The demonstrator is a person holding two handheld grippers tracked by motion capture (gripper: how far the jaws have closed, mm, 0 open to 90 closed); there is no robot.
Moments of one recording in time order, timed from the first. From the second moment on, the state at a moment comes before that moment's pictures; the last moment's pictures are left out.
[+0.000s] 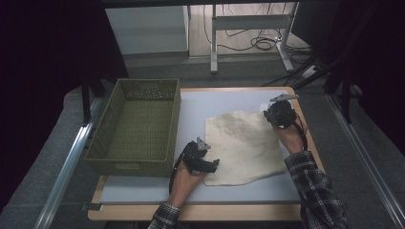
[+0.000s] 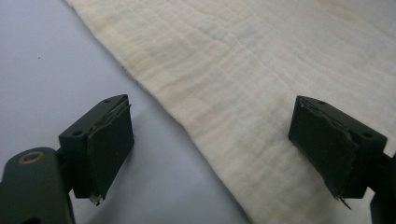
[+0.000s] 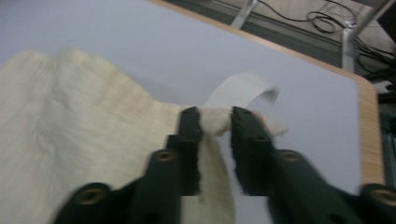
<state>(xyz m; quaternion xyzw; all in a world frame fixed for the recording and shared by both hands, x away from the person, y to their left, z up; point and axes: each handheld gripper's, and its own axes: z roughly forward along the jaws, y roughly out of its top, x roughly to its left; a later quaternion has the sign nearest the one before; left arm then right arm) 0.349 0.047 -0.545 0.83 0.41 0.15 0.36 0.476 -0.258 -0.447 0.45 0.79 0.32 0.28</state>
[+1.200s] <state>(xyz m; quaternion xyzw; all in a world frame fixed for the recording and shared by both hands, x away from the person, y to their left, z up) 0.349 0.047 -0.544 0.83 0.41 0.15 0.36 0.314 -0.330 -0.513 0.44 0.82 0.33 0.15</state>
